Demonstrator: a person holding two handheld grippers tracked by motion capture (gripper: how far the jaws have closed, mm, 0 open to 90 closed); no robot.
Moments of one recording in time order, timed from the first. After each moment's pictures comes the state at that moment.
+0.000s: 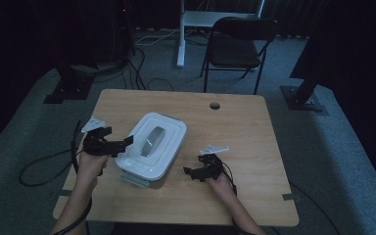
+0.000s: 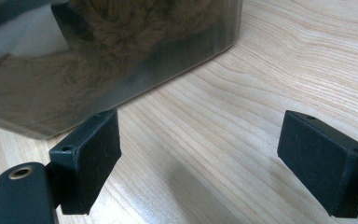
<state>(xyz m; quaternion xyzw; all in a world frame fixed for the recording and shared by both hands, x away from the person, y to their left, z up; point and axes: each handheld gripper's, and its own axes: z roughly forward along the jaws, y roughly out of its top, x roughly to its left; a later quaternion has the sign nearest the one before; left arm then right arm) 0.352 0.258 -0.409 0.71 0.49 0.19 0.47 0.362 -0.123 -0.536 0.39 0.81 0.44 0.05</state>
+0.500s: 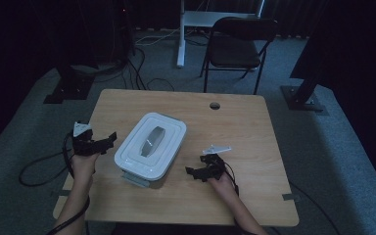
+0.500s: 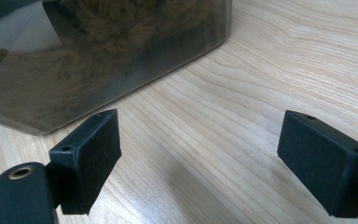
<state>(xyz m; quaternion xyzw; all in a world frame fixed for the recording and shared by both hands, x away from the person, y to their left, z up) 0.374 0.302 -0.466 0.64 0.57 0.27 0.43 0.362 -0.130 -0.537 0.40 0.80 0.44 0.05</state>
